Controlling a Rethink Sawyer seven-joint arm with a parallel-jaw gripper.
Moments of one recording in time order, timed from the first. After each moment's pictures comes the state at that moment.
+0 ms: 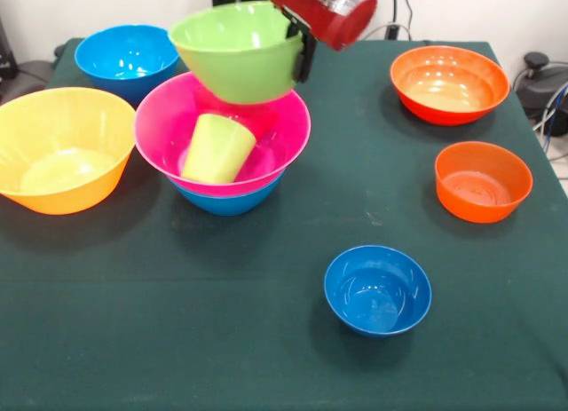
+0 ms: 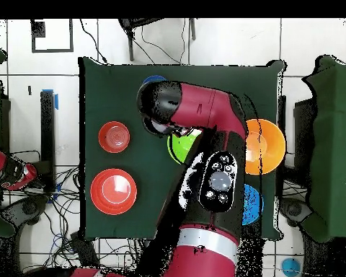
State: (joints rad) arm -0.07 -0.53 -0.23 1.24 0.06 0.99 2.31
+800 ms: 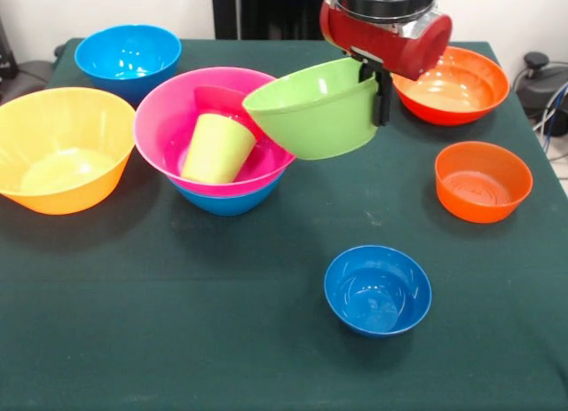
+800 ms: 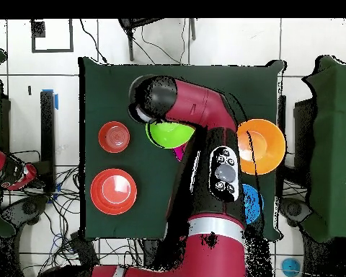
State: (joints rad) arm -0.13 -0.55 -0.06 1.30 0.16 0.83 2.31
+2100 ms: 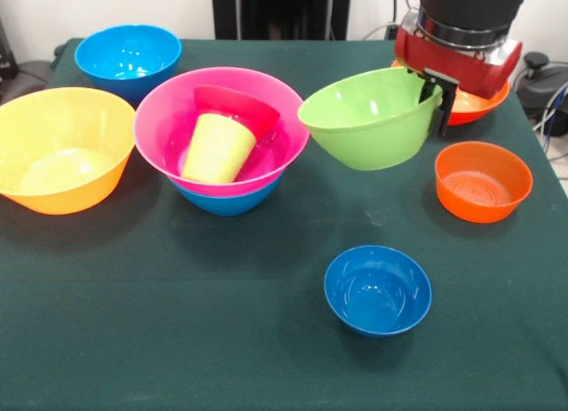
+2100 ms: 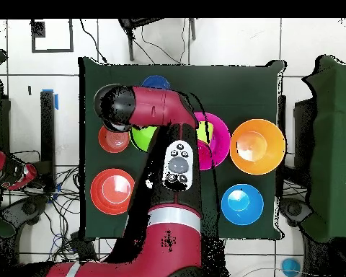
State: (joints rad) arm 0.00 -0.49 -0.09 1.27 0.10 0.83 2.31
